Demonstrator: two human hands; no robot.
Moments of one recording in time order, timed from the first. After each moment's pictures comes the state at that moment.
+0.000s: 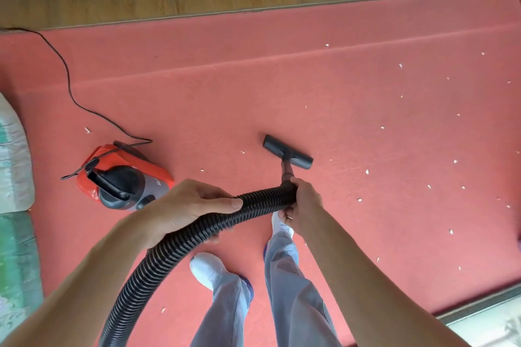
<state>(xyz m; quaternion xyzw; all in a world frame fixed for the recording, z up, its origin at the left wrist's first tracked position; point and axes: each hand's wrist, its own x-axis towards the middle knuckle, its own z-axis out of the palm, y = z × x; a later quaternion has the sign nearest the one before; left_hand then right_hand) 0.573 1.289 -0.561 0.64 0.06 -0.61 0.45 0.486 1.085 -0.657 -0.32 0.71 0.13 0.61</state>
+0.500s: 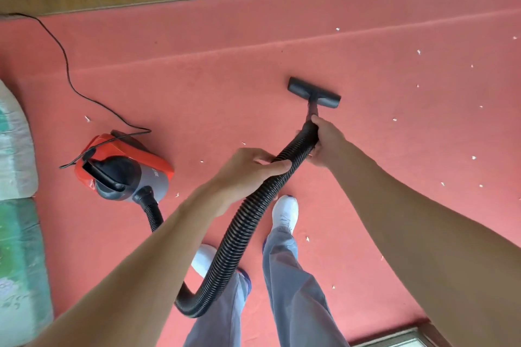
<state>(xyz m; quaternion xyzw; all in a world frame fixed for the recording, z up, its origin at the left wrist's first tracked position) 0.570 1.177 -0.588 0.69 0.07 -0.53 0.48 0.565 0.985 -0.691 -0.39 0.64 0.11 0.66</state>
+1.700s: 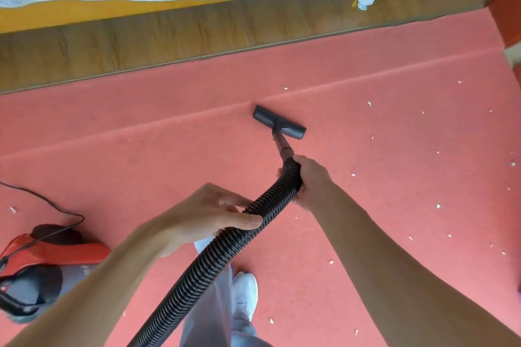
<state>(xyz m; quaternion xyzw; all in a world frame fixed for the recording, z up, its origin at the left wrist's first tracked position) 0.708 0.997 -0.594 0.68 -0.06 -0.60 0.42 0.664 0.793 -0.672 -0.33 0.64 0.08 0.69</state>
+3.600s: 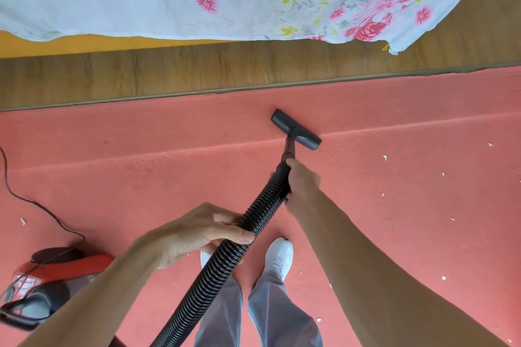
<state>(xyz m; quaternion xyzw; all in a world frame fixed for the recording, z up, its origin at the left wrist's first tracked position) 0.849 0.921 -0.594 0.64 0.05 -0.63 0.43 0.850 0.725 -0.661 -0.37 0.67 0.11 0.63</state>
